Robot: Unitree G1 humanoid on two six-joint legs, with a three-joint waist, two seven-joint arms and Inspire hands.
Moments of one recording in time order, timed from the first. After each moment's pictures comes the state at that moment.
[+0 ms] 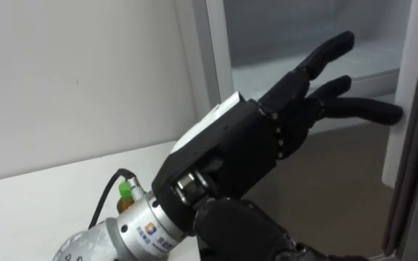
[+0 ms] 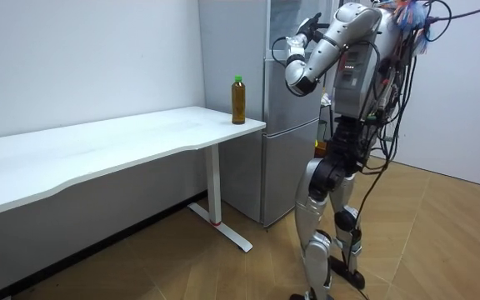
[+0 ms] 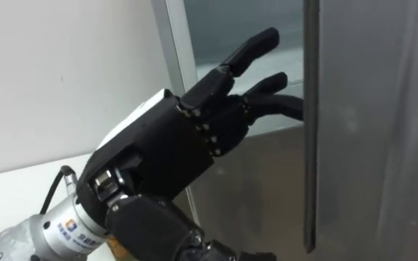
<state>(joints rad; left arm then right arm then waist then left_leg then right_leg) -0.39 0.31 -0.29 -0.43 -0.56 0.05 -0.44 0.07 -0.28 0.01 1.21 0.43 0.03 0.20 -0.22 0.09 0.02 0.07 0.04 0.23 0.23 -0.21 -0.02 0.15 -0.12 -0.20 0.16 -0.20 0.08</state>
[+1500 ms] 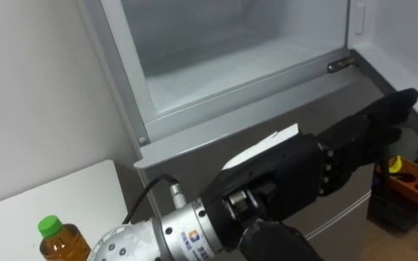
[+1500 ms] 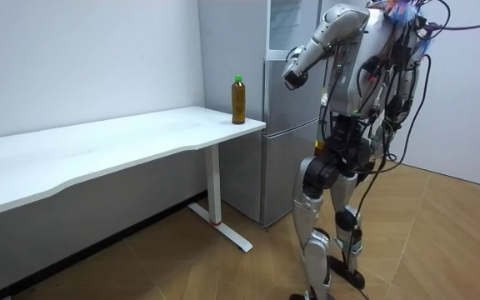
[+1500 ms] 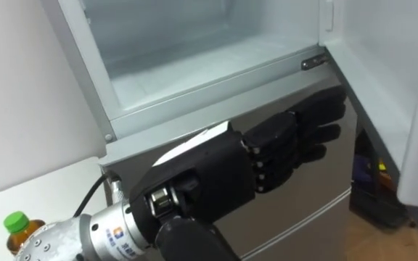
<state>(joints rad) -0.47 0.29 -0.40 -0.35 -0.55 0.16 -0.49 0.08 -0.31 0.00 1.17 0.47 0.04 0.20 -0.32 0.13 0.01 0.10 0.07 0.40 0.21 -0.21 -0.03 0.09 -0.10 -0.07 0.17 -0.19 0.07</state>
